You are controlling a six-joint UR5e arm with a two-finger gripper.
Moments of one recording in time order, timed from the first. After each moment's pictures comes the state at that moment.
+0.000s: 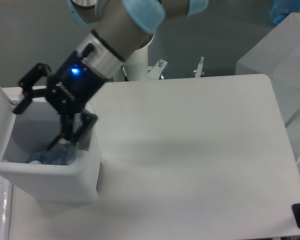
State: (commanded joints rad) arm 2.44 -1.78 -1.45 -0.94 0.59 0.72
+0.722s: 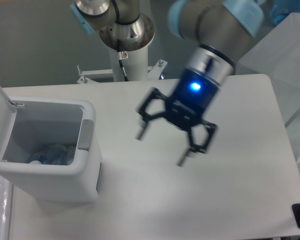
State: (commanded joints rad) arm 2.72 -1.96 -1.43 -0.94 0.73 1.01
